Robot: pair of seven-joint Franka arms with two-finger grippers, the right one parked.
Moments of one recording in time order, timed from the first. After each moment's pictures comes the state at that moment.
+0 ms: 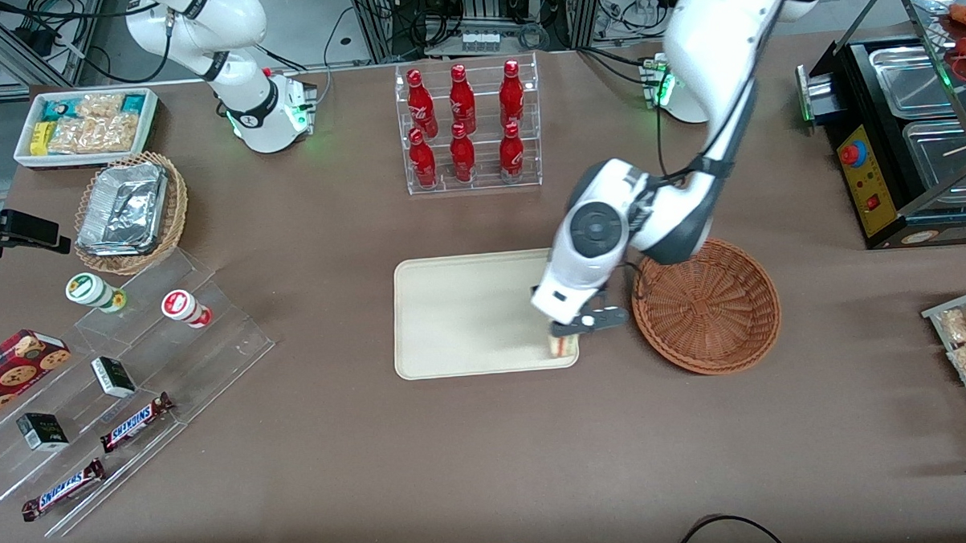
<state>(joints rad) -0.52 0.57 -0.13 -1.62 0.01 2.14 -0.81</state>
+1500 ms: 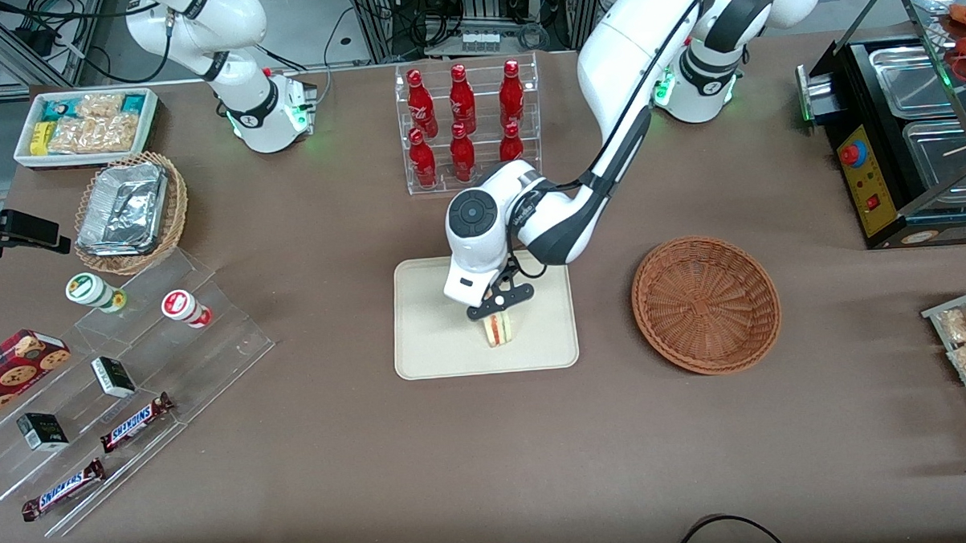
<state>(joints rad) -0.71 0.78 -0.13 -1.39 0.08 2.13 -1.20</state>
